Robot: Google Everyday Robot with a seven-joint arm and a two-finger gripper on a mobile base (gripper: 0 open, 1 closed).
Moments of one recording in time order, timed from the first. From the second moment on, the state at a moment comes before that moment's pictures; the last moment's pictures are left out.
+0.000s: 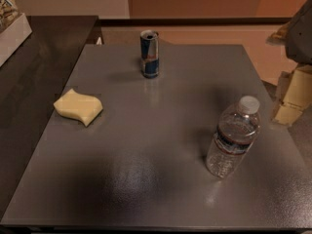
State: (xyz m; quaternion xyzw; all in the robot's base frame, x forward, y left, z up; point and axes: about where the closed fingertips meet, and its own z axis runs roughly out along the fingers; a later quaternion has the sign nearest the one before) arm 0.438 -0.217 0.976 -0.60 0.78 -0.03 0.16
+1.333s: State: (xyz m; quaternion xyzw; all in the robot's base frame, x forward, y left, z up) arm 0.395 -0.208 0.967 -0.62 0.75 0.06 0.22
